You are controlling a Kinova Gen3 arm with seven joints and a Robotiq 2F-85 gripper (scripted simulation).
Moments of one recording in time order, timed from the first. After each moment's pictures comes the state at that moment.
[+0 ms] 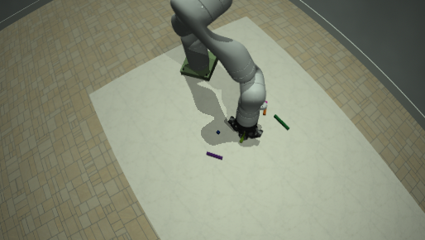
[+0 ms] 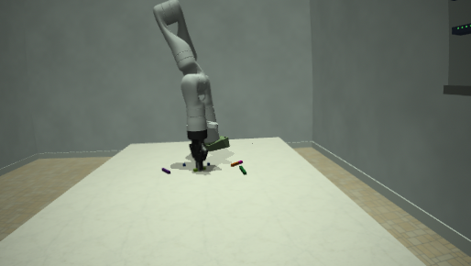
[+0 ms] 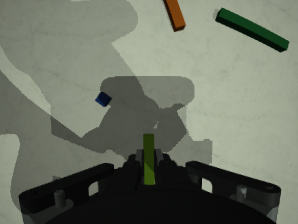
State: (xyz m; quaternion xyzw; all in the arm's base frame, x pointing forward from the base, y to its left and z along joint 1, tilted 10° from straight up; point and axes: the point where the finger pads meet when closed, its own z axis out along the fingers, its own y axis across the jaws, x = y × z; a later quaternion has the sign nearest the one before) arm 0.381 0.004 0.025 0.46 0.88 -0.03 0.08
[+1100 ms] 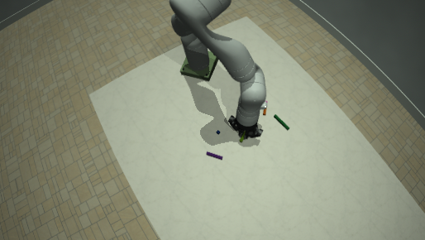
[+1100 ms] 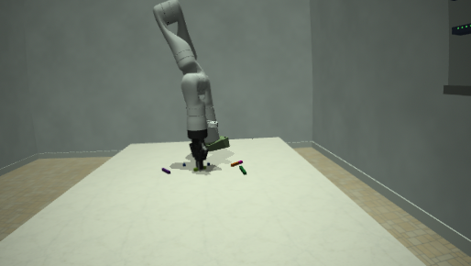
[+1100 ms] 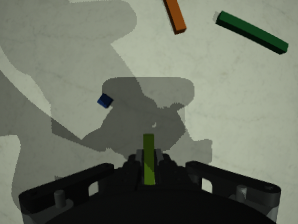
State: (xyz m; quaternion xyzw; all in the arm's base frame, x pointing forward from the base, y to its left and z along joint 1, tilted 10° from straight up) arm 0.380 0.005 0.027 0.46 0.88 -0.03 0.08
